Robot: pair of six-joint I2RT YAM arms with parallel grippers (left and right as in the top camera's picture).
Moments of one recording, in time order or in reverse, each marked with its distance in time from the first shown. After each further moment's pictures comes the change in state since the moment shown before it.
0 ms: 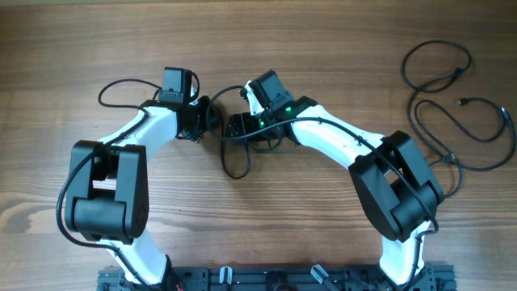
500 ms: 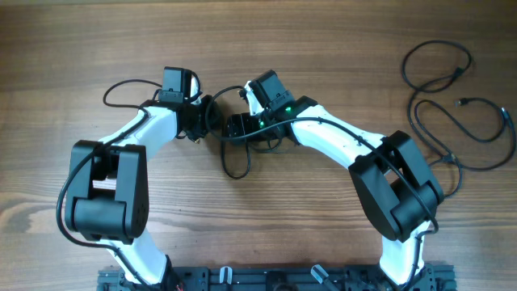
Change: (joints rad) left arm 0.000 0.000 0.000 0.019 0.093 0.003; right arm 0.000 0.000 0.000 0.002 -0.034 0.000
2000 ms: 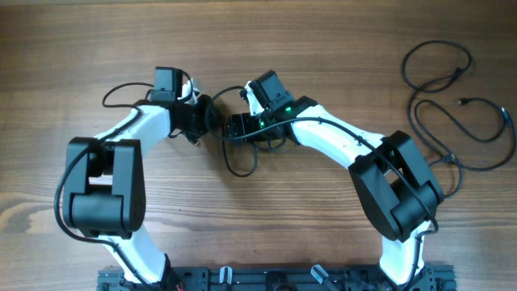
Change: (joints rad) left arm 0.055 0.027 0.006 -0.006 0.177 0.011; right arm 0.000 0.000 0.000 0.000 0.008 0.000
